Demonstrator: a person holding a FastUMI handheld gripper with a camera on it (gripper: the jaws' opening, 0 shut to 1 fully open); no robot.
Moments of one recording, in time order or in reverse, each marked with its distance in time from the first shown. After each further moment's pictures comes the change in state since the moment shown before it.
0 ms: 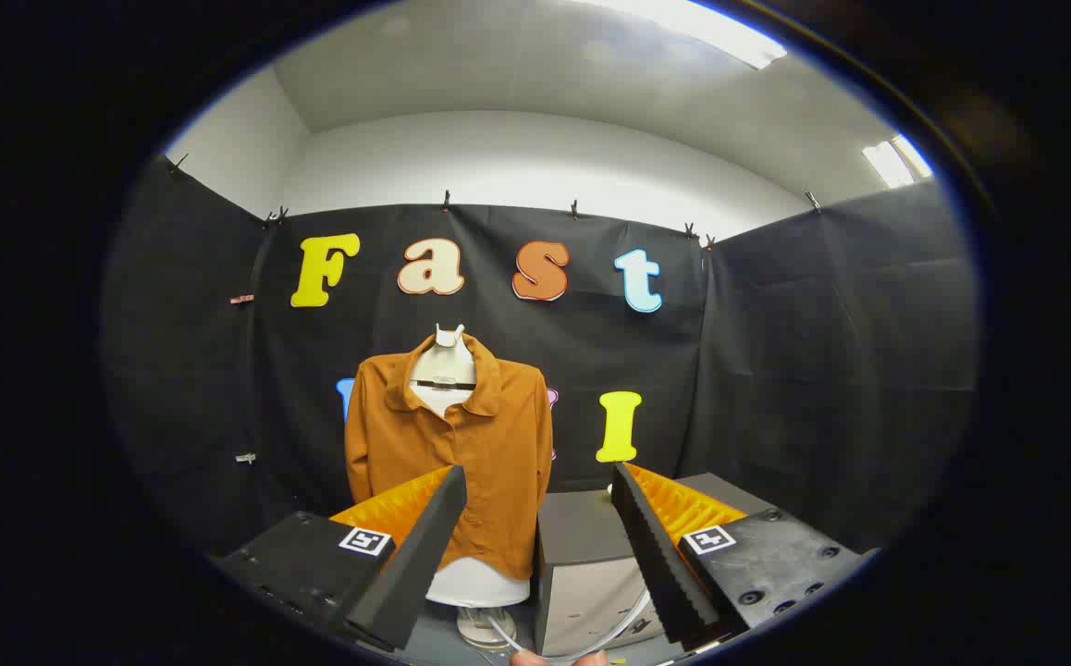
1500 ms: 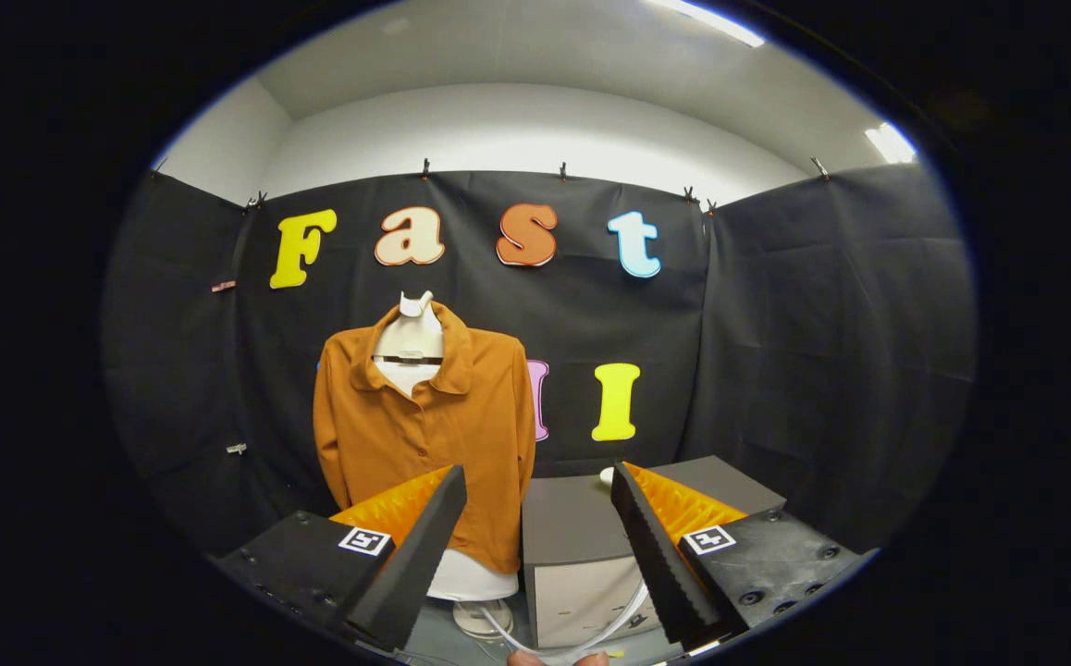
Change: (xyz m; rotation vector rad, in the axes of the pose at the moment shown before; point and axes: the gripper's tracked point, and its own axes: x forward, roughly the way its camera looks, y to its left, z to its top) arm 0.080 -0.055 -0.045 0.037 0.149 0.009
